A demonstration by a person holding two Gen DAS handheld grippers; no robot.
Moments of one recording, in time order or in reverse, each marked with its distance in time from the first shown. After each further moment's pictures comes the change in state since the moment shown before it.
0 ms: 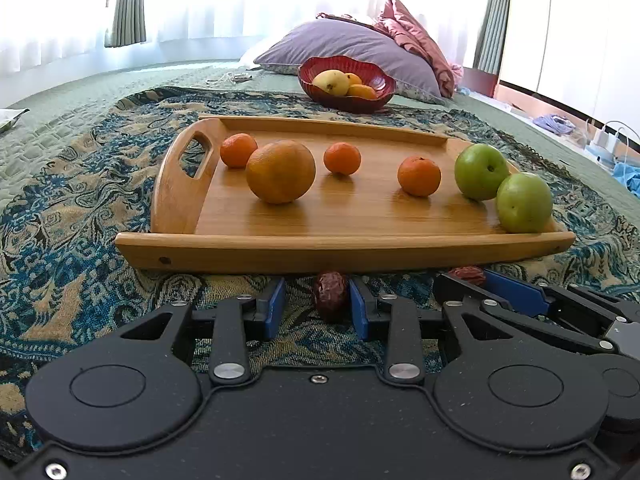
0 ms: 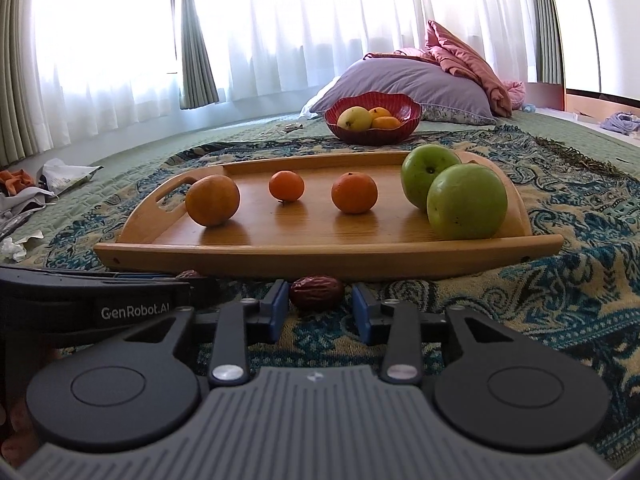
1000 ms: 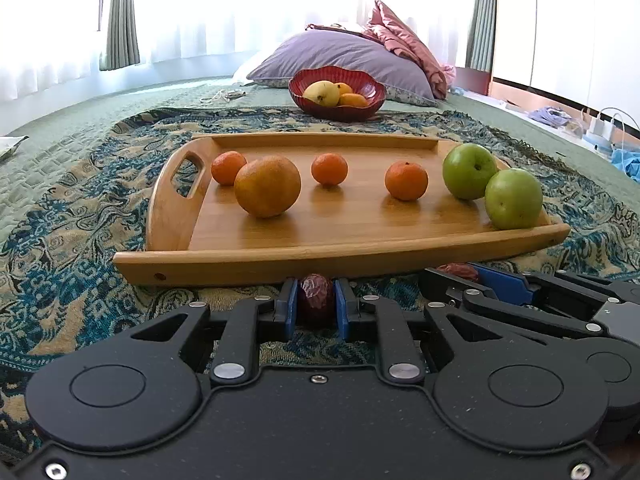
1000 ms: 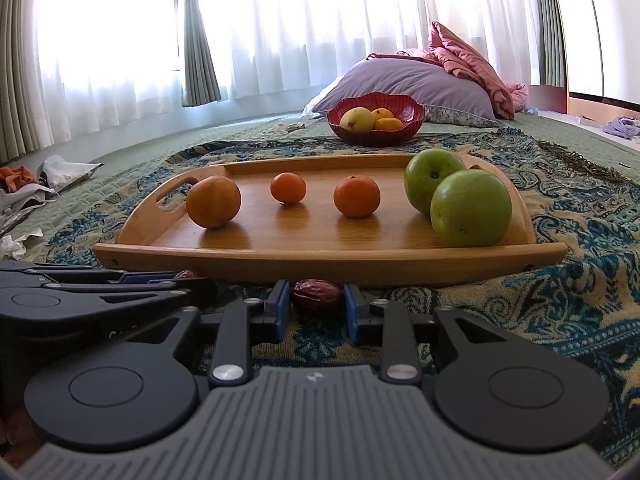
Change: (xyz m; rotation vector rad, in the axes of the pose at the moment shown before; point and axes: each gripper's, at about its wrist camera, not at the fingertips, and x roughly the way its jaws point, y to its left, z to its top) left arm -0.006 -0.013 0.001 0.062 -0.035 0.018; right arm 0.003 0.000 0.004 -0.013 0.000 0.004
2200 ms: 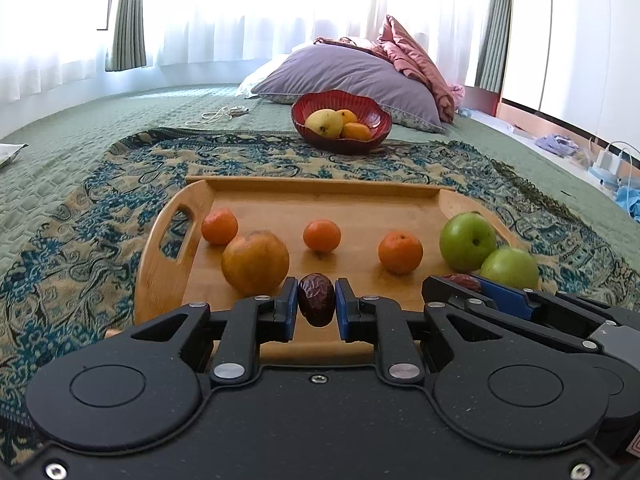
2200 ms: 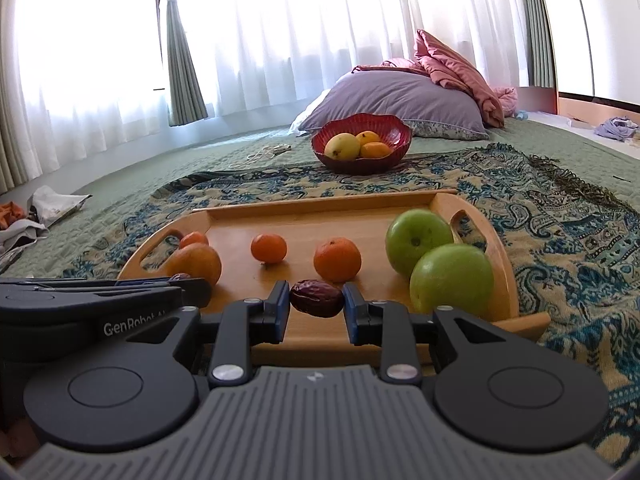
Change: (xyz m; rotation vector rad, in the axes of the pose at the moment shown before) left arm 0.009 -0.006 0.062 -0.052 -0.012 -0.002; right arm 0.003 -0.014 0.052 0.048 -0.018 -0.022
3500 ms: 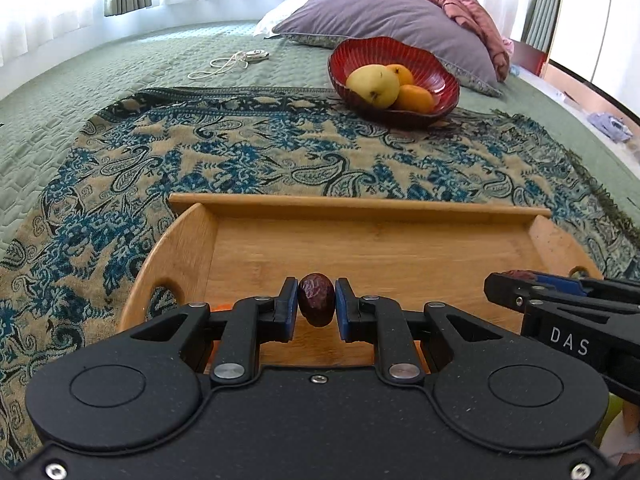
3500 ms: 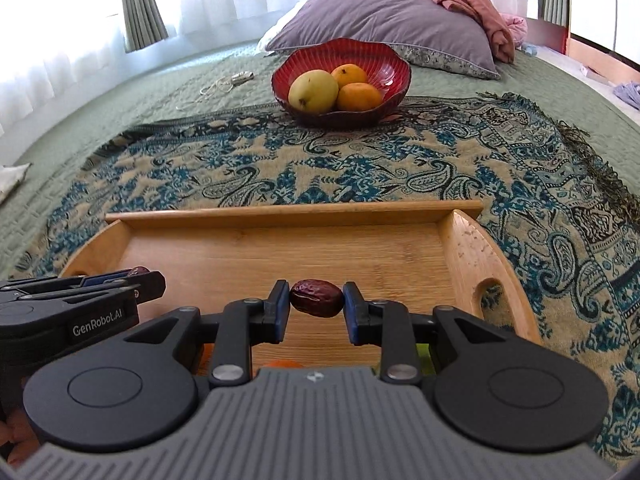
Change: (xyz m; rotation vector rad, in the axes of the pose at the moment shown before) left arm 0.157 0.040 0.088 -0.038 0.224 0.069; right arm 0.154 -0.025 0.090 0.003 0.324 -0.071
